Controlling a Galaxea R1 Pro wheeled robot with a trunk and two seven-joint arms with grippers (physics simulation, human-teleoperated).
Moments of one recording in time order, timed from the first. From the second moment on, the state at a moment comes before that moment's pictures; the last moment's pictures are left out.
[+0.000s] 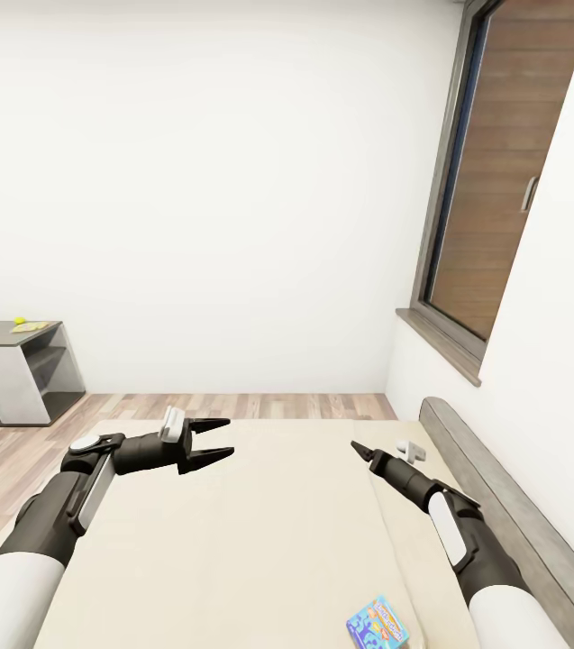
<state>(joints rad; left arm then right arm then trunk) -0.63 0.18 0.01 -1.07 0.20 0.33 -1.38 -0.56 0.01 -0.26 -0.84 -0.32 0.37 0.52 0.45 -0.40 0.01</state>
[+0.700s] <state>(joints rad) -0.63 0.19 0.01 -1.07 0.20 0.33 -1.38 -0.56 0.00 -0.26 -0.81 -0.32 0.35 0.48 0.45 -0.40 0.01</state>
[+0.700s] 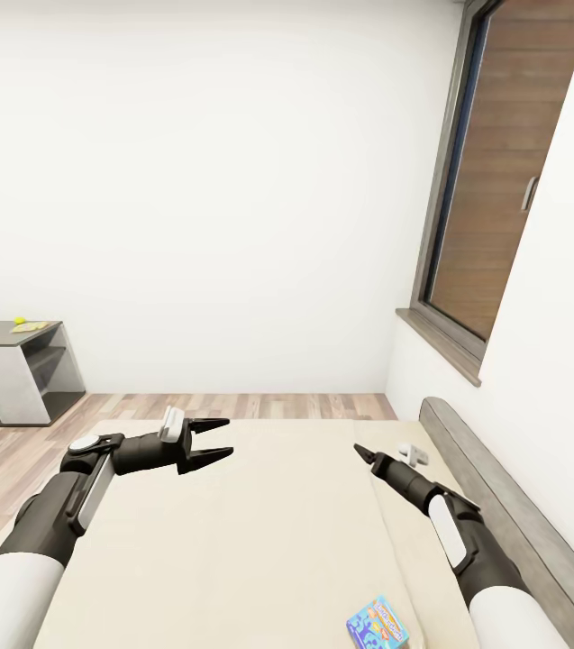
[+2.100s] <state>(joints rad) -0.64 0.19 0.02 -1.08 0.20 0.59 -1.37 -0.62 0.01 -0.24 -0.63 -0.31 0.37 -0.12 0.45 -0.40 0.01</state>
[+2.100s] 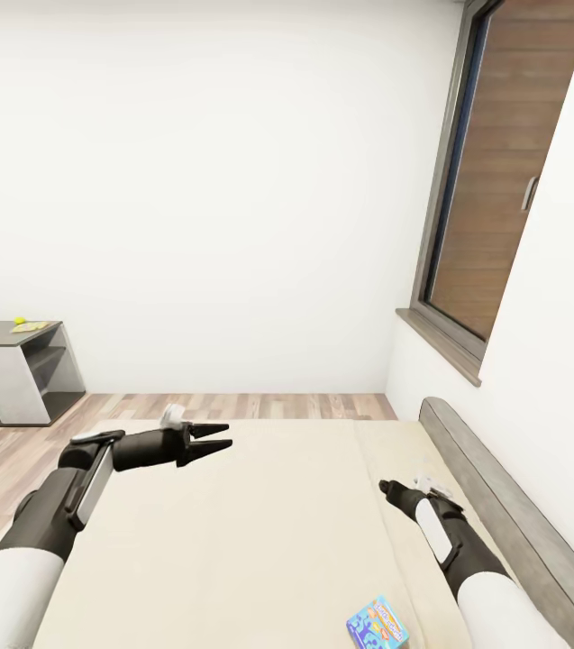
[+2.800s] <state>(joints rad) -0.66 0.18 0.02 -1.08 0.19 0.73 -1.32 -0.79 -0.01 -0.23 -0.32 -0.30 0.57 -0.29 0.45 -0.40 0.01</state>
